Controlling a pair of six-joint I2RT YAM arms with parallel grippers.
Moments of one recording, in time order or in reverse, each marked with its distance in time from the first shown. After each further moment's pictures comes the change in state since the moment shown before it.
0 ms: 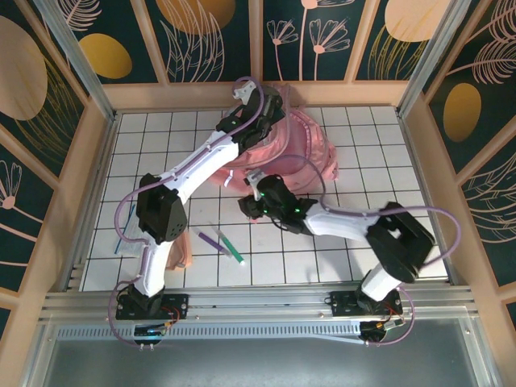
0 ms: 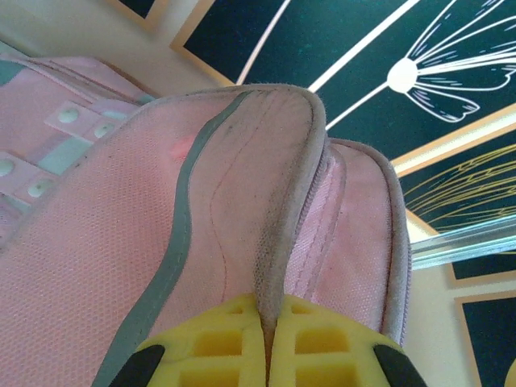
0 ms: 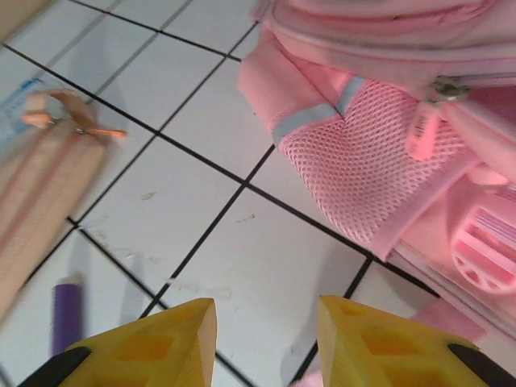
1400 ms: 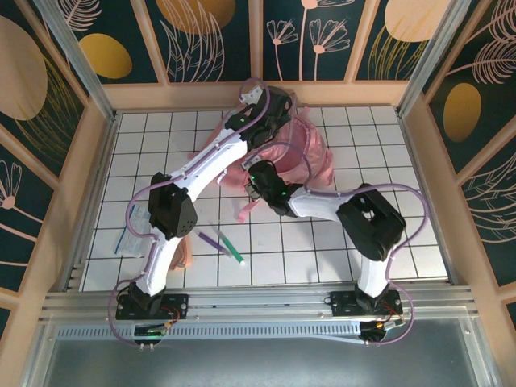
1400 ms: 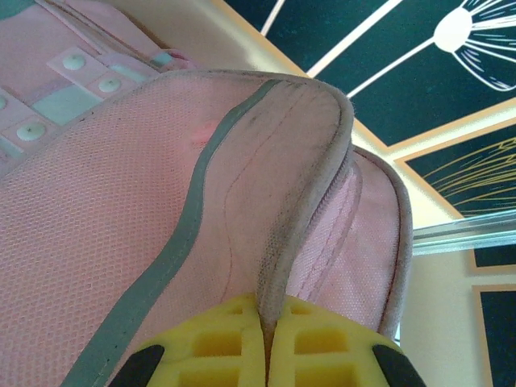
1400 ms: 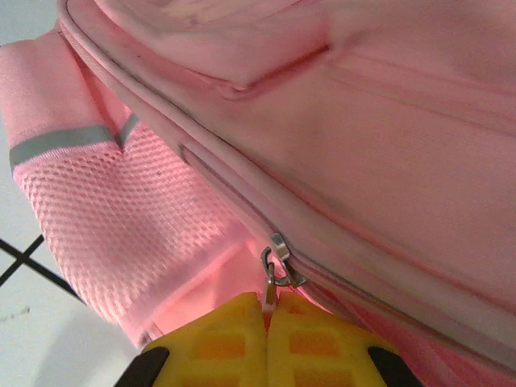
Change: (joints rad) left arm -0.024 0.117 0.192 -0.180 0.010 -0.112; right arm -0.074 0.309 0.253 -0.026 0.254 -0.248
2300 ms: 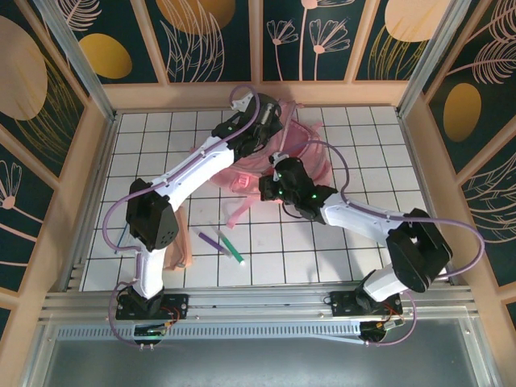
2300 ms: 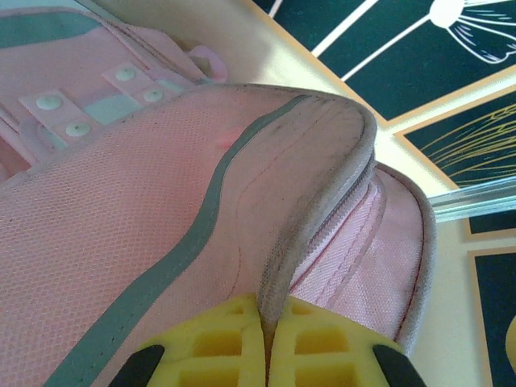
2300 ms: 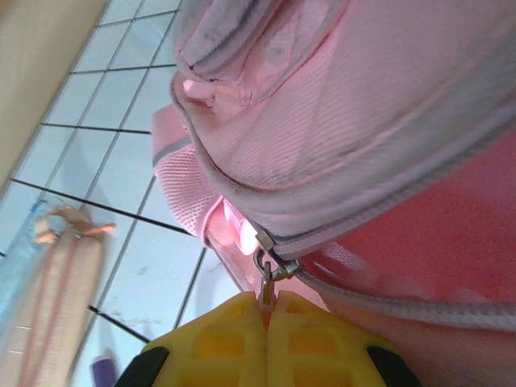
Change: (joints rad) left arm -0.002 -0.210 -0.298 0.081 0.038 0.016; right arm -0.062 -0.367 -0.182 -0.115 -0.282 0.469
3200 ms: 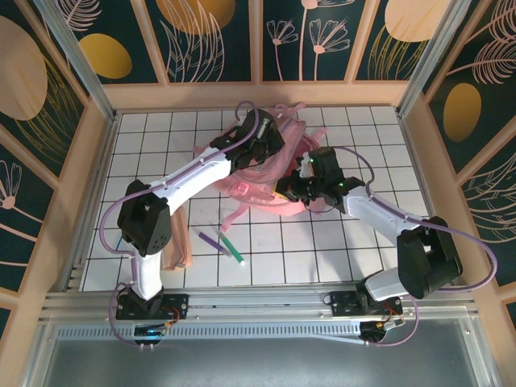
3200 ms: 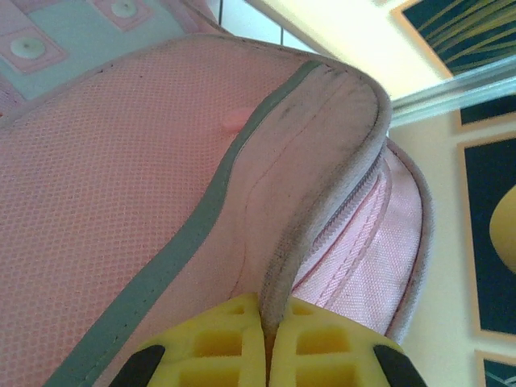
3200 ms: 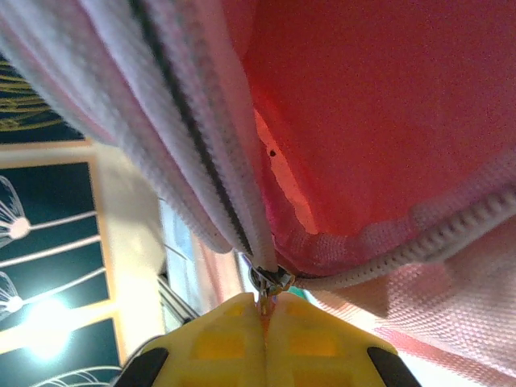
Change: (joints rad) left arm 0.002 -0.075 -0.233 0.136 0.248 0.034; right arm -0.273 -0.079 -0.035 -0.151 -0.619 0.431
